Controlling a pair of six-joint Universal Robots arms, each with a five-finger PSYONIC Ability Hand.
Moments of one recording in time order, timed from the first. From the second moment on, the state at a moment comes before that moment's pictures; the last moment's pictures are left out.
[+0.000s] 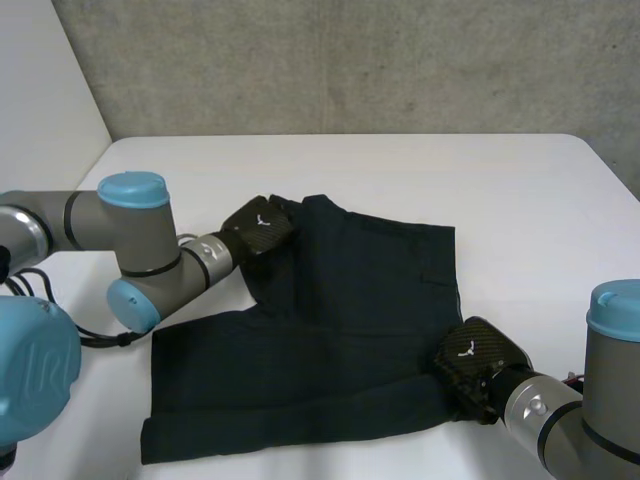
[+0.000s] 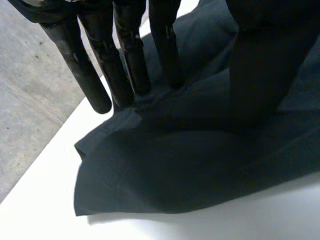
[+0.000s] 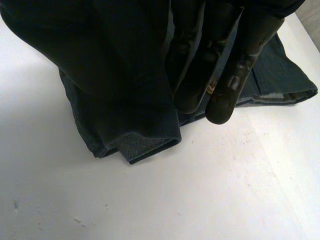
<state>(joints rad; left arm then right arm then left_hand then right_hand) 4.34 -2.56 -0.92 3.15 -1.09 3.81 1.97 -1.33 1.97 -0.01 1.41 2.34 0.73 0.71 0.70 0.71 0.53 0.98 1.18 1.21 1.19 1.00</state>
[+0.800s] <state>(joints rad) 4.30 -2.28 -1.30 3.11 -1.64 3.63 1.98 -1.31 1.97 -0.02 1.41 2.34 0.94 0.95 0.96 0.96 0.79 0.98 1.18 1.21 1.19 1.01</state>
